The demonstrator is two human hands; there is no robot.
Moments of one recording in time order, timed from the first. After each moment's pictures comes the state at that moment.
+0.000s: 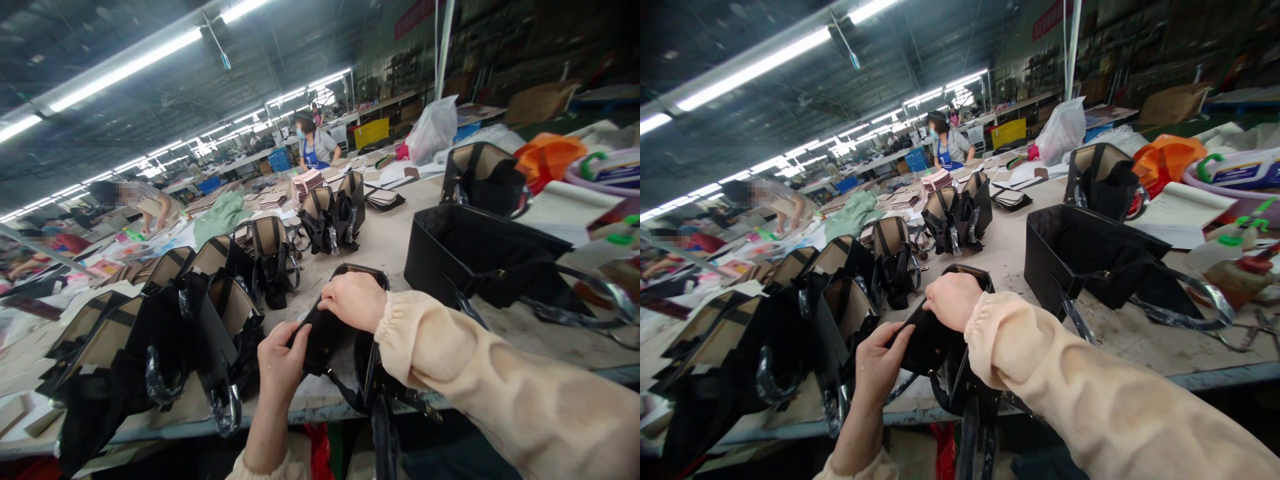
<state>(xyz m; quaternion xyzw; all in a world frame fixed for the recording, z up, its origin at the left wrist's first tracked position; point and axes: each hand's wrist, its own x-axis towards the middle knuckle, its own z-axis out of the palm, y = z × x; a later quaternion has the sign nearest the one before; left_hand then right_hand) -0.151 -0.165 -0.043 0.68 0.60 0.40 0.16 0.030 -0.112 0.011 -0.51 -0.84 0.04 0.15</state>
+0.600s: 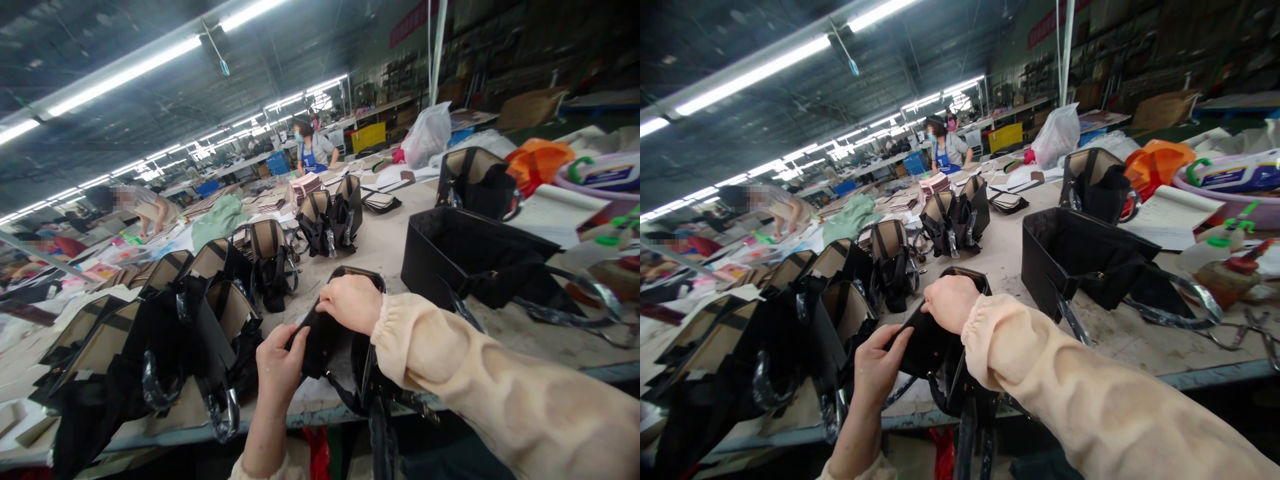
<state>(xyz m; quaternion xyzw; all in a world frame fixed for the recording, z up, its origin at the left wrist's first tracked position) -0.149 -0.165 -0.041 0.68 0.60 0.39 0.15 0.030 -0.114 0.012 -0.52 -0.84 0.05 0.14</state>
